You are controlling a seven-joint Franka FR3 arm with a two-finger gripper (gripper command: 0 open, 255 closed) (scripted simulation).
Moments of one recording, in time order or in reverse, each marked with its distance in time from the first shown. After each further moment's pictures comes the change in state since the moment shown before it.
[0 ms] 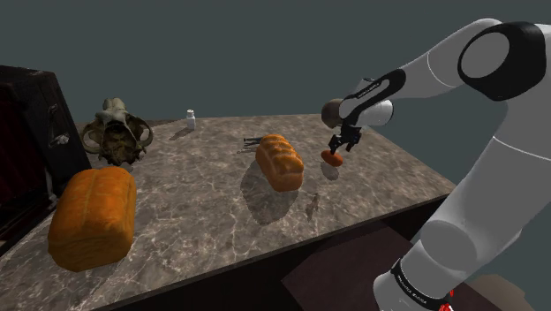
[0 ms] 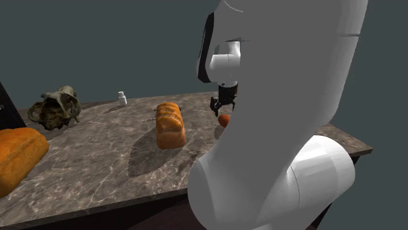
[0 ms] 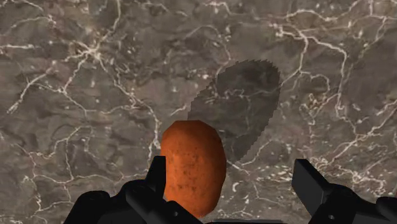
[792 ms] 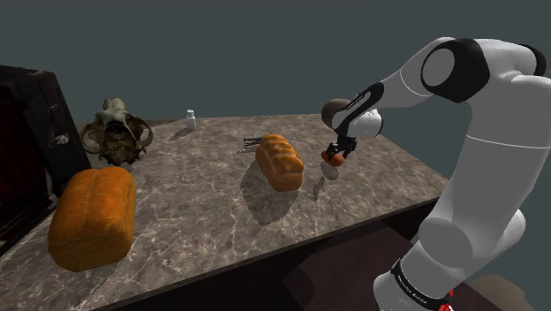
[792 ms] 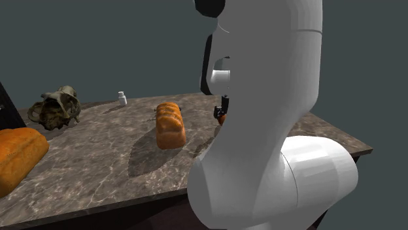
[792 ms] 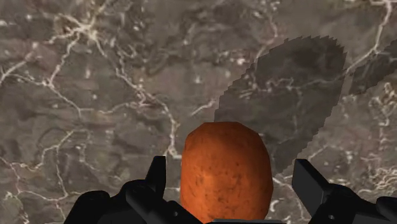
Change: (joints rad) arm -0.052 0.206 0.022 0.083 0.103 0.134 -0.090
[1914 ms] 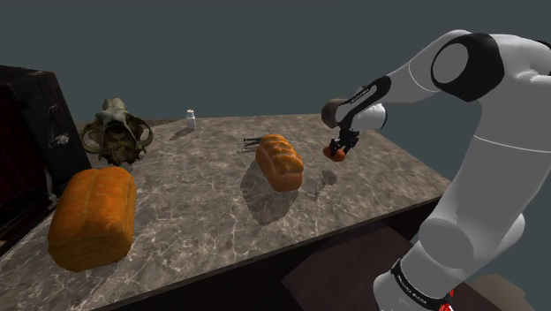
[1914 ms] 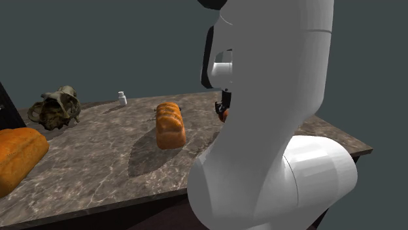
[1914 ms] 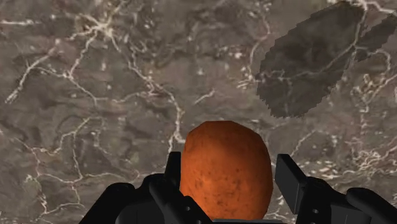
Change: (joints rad) arm 0.013 -0.062 -0.018 0.004 -0.031 -0.063 0.020
